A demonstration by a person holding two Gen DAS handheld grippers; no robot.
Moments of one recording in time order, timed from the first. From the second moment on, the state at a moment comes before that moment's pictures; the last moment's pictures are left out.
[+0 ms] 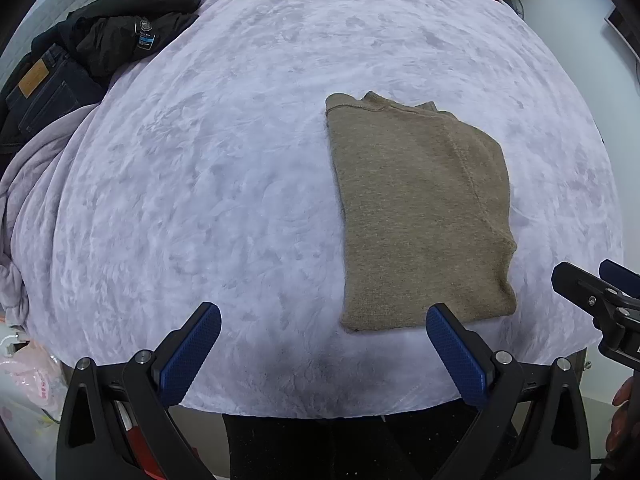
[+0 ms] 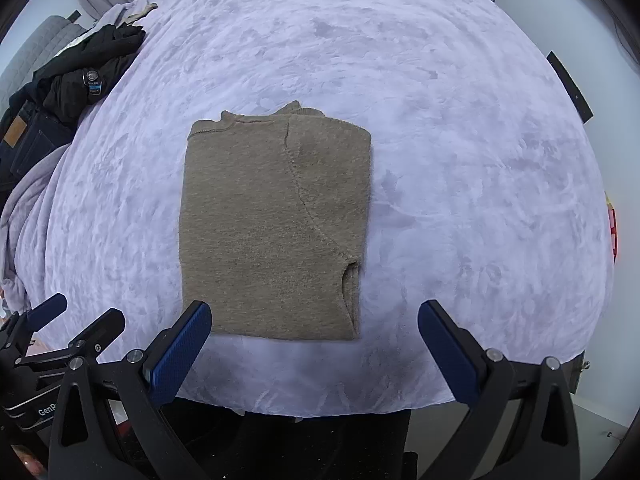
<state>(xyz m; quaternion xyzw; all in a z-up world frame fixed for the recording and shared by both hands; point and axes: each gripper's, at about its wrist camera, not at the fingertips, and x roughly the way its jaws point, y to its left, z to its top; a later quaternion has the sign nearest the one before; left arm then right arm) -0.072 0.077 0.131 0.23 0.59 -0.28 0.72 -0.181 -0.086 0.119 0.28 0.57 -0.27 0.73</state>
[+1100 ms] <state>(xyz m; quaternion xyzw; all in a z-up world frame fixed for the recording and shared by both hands) -0.069 0.074 0.129 0.23 0.59 -0.28 0.72 -0.172 -0.085 0.119 0.27 0.58 -0.26 0.72</state>
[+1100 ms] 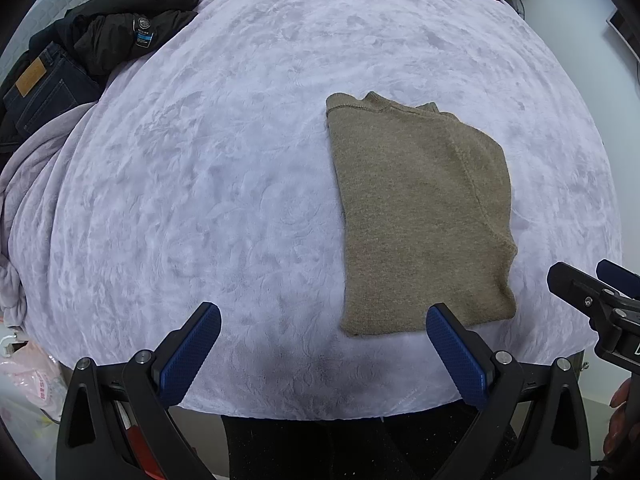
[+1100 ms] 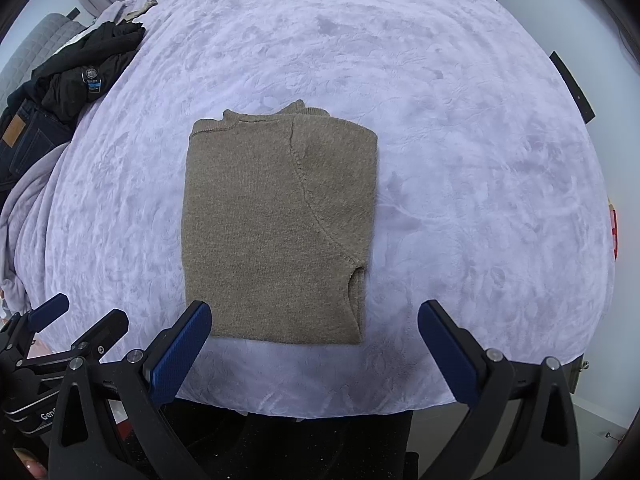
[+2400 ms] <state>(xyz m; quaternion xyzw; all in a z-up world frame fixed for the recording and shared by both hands) -0.068 0.079 0.125 0.23 0.59 -0.27 0.72 -0.170 -0.083 0.117 0.27 0.58 -0.26 0.72</state>
